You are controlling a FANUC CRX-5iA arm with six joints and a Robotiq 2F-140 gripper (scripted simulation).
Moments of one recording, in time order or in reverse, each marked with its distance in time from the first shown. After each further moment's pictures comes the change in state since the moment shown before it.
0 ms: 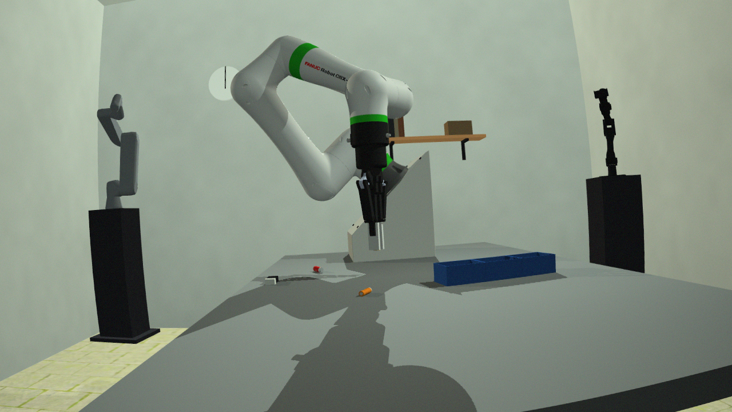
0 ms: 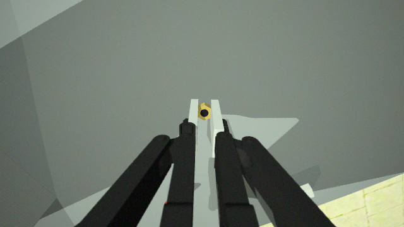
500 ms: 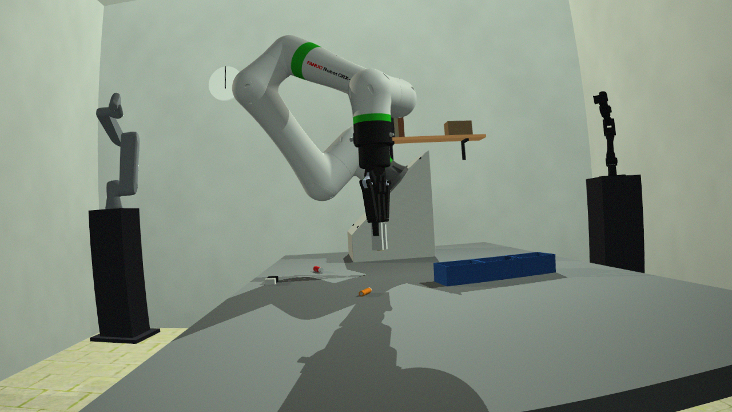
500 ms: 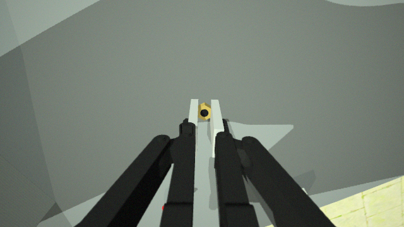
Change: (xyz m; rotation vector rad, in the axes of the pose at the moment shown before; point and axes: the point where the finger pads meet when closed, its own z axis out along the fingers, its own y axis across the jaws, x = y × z) arm 0.011 0.006 0.000 0.000 0.000 0.000
